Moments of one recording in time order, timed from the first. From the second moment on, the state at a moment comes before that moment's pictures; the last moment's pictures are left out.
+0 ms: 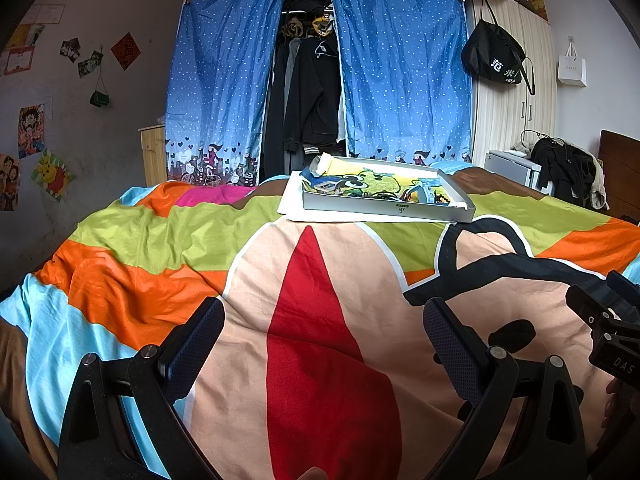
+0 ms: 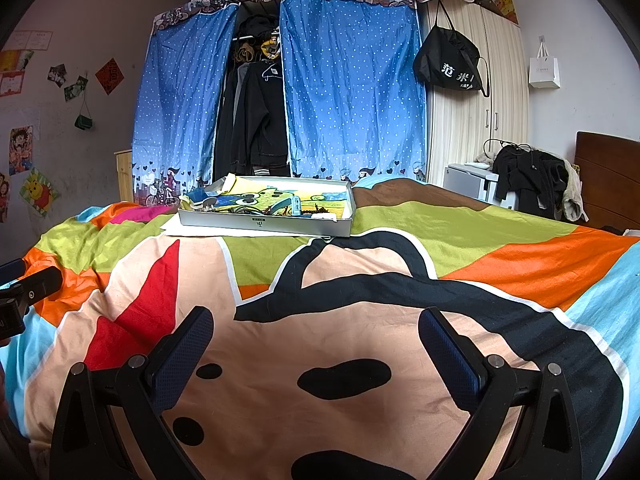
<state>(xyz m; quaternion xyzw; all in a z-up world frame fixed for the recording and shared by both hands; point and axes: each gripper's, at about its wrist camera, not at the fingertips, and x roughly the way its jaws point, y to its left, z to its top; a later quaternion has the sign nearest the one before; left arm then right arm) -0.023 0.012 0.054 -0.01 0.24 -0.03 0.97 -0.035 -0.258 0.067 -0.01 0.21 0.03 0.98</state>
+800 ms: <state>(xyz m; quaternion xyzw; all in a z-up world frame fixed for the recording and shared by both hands) -0.027 0.013 0.046 -0.02 0.24 -0.02 0.97 -0.035 -0.259 0.065 -0.01 0.21 0.03 0.98</state>
